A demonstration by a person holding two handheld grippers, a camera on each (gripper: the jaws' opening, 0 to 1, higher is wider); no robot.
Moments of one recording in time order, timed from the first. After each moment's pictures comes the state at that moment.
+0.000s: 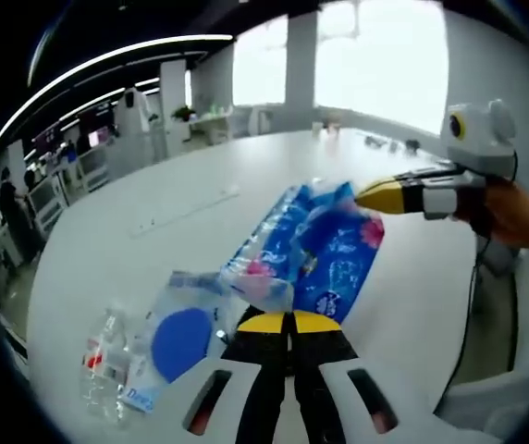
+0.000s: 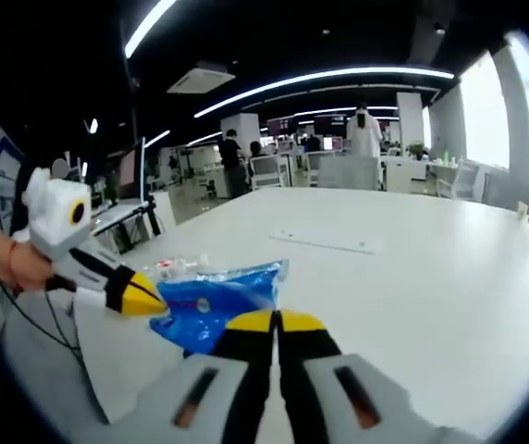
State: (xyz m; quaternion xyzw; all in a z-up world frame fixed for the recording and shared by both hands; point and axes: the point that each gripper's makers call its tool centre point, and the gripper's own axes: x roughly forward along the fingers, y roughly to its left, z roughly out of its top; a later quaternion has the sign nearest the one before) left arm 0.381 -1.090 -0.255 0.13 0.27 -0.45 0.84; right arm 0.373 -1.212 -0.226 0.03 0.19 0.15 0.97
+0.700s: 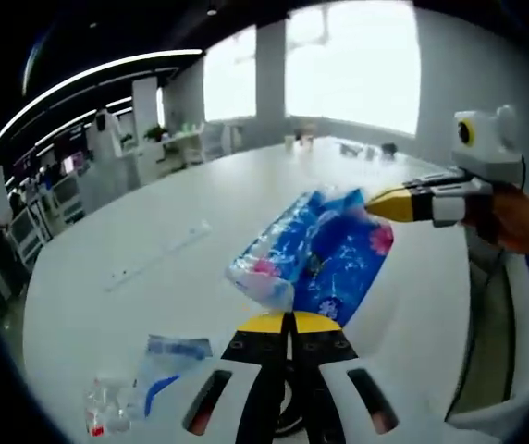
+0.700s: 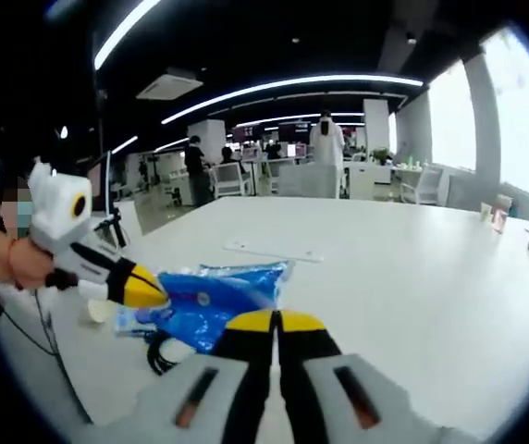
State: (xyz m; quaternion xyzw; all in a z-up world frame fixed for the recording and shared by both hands) left arm 0.404 -1.161 -0.233 0.13 0.24 -0.50 0.82; right arm 0.371 -1.279 -0.207 0.03 0.18 0.07 0.98
